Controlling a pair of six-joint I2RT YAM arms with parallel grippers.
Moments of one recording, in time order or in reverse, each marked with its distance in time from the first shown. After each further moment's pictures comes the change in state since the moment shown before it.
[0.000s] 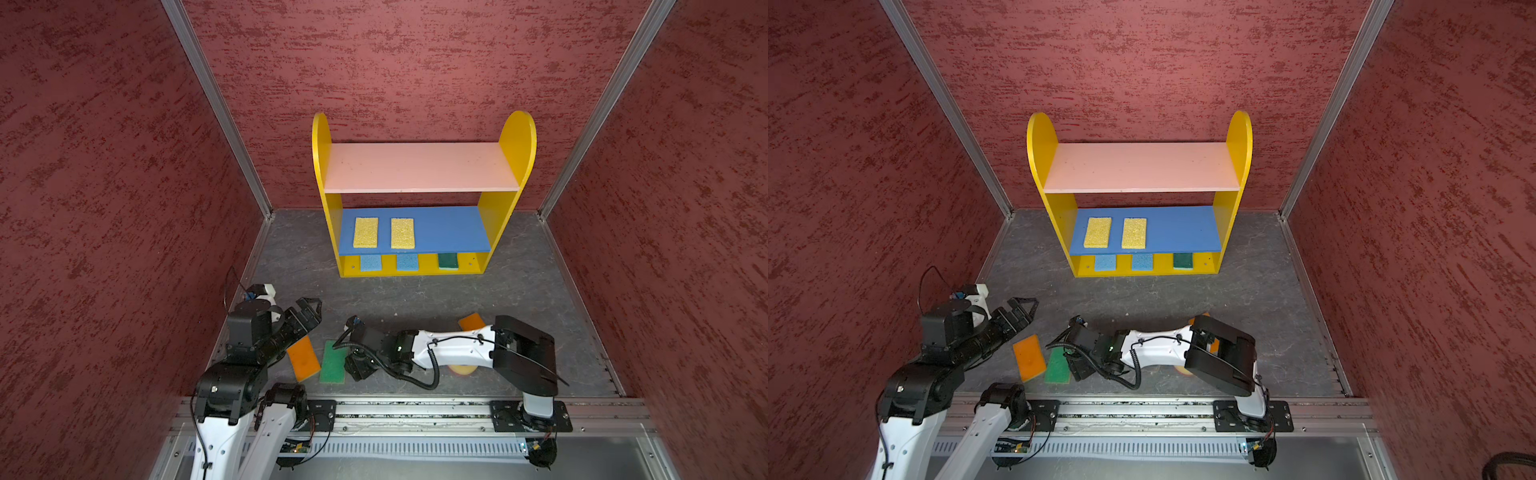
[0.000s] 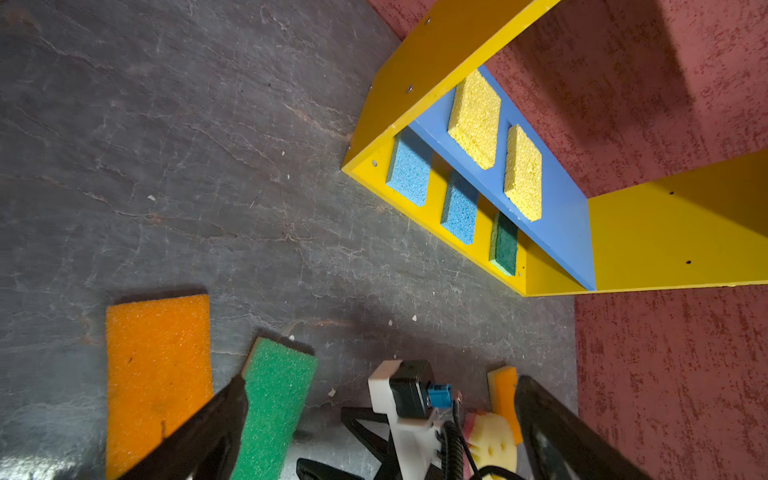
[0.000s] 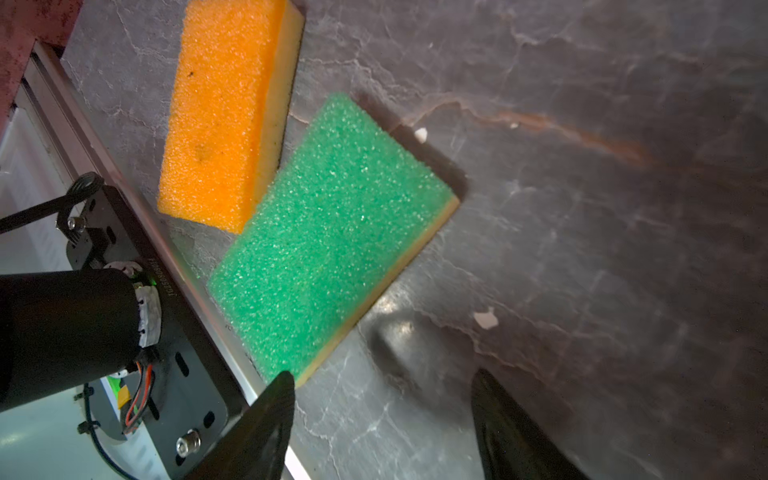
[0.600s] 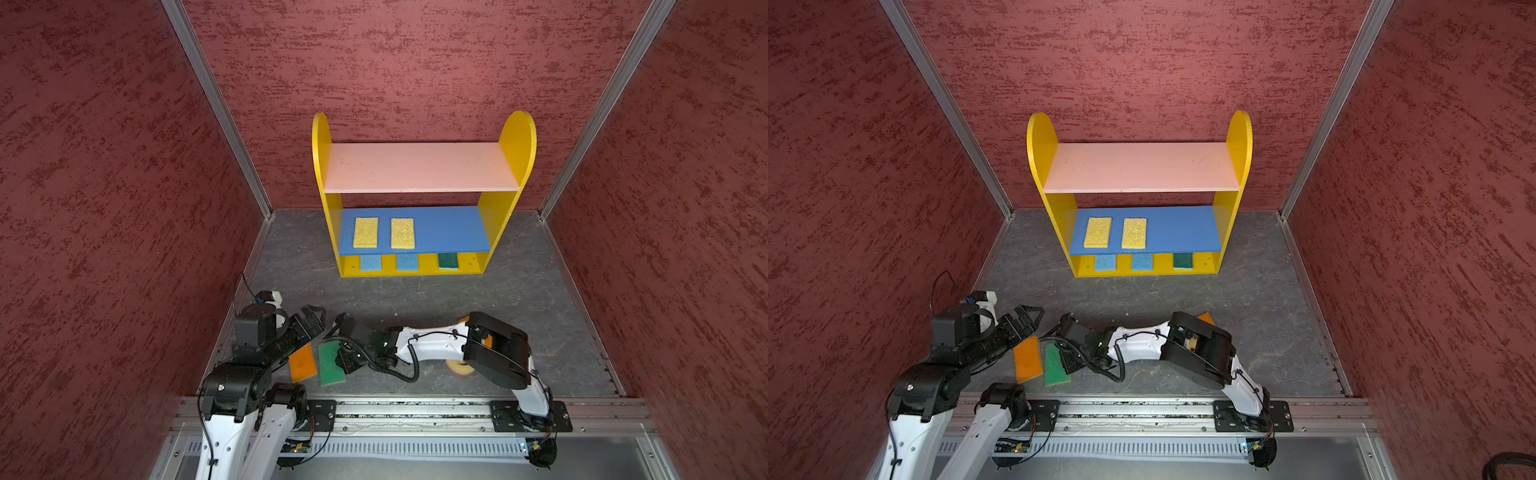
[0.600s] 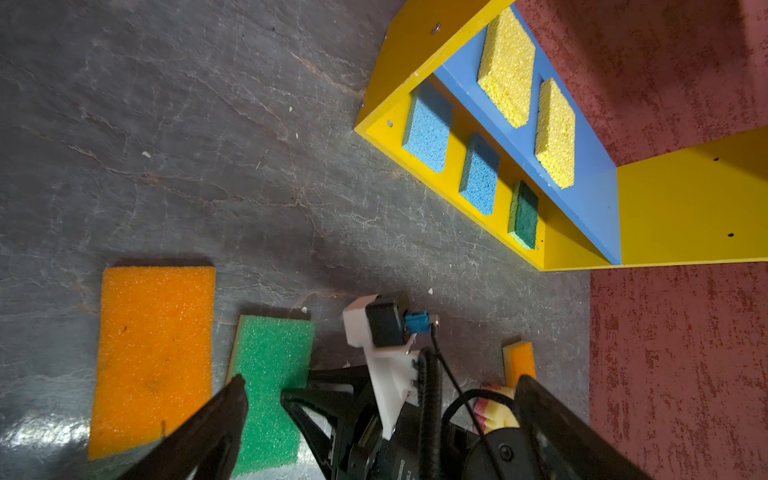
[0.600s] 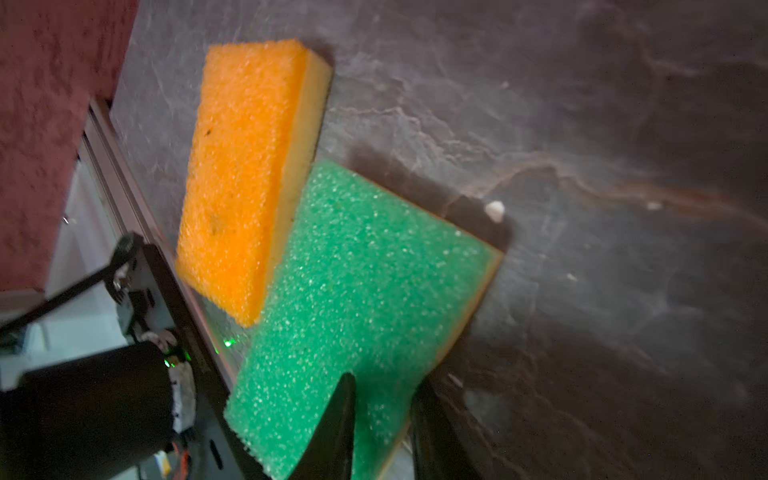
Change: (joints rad) left arm 0.011 -0.010 -0.087 0.004 0.054 0.013; right arm -0.037 0.146 0.115 0.108 -0.093 0.070
